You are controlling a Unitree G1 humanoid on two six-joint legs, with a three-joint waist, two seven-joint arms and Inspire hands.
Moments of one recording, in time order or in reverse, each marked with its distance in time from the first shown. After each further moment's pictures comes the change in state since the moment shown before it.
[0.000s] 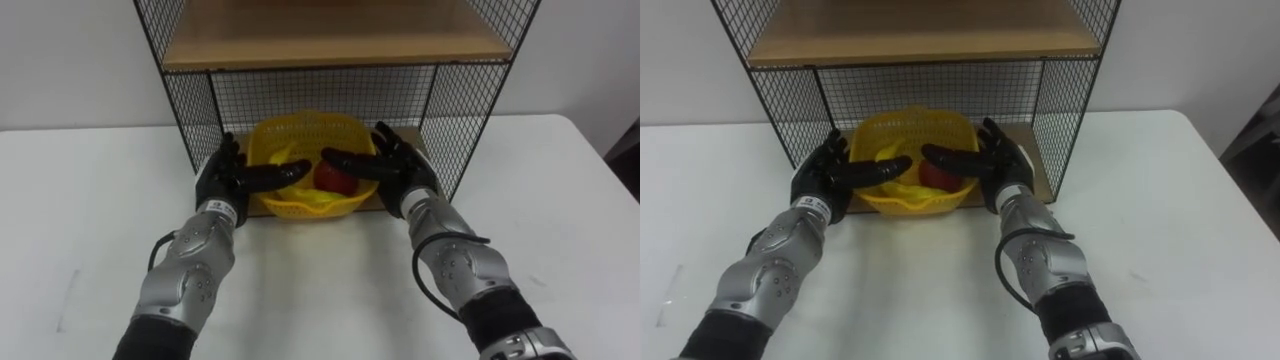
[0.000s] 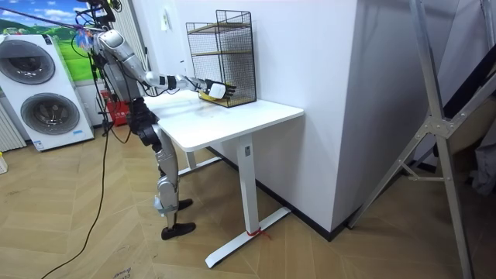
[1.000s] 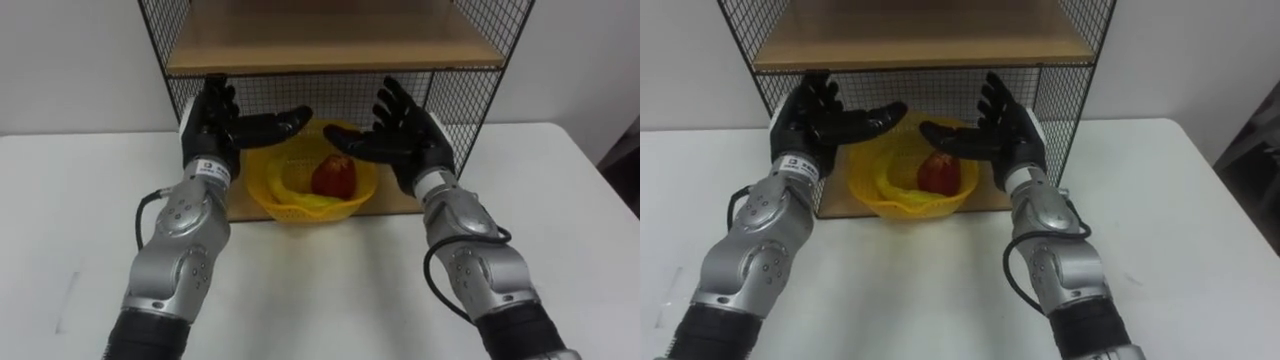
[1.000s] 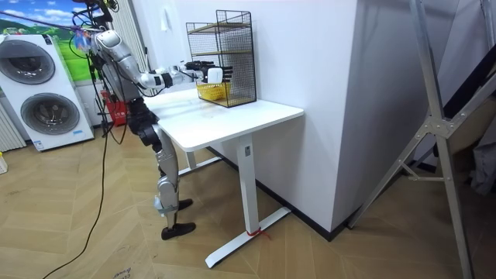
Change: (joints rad) left arm 0.000 0.007 0.007 -0.258 0.117 -0.047 -0.002; right arm 0.124 -0.032 -0.012 -0.343 -0.146 -0.024 0.052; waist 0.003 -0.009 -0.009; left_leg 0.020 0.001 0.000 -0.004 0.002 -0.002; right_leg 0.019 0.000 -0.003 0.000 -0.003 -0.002
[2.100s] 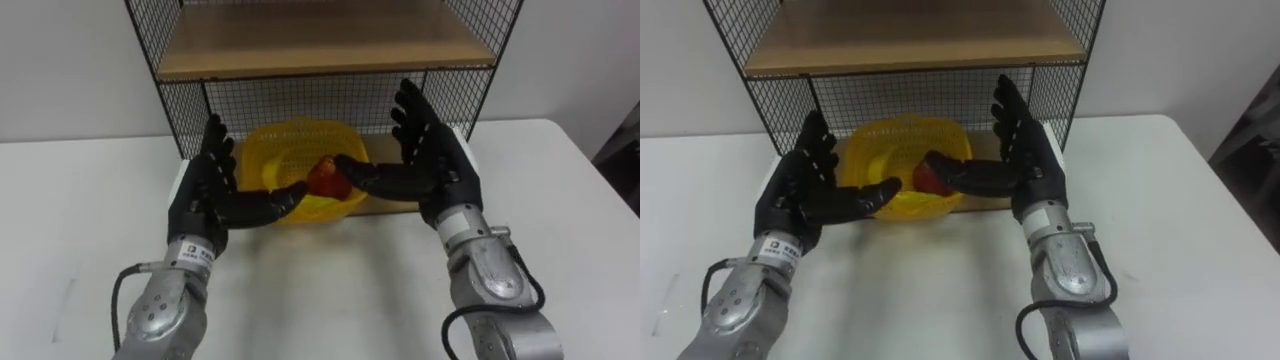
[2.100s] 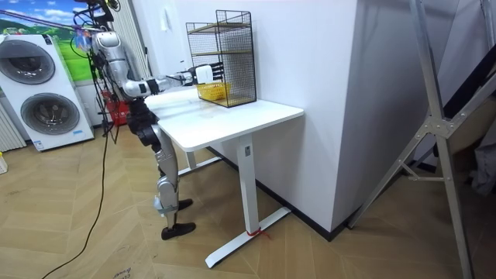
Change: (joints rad) left arm 0.455 0.039 -0.050 -0.234 0.048 -0.150 -0.190; right arm 0.385 -0.021 0.012 -0.402 -0.200 -0.119 0.065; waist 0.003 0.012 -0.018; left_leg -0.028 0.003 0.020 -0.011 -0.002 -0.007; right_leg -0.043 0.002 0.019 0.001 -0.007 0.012
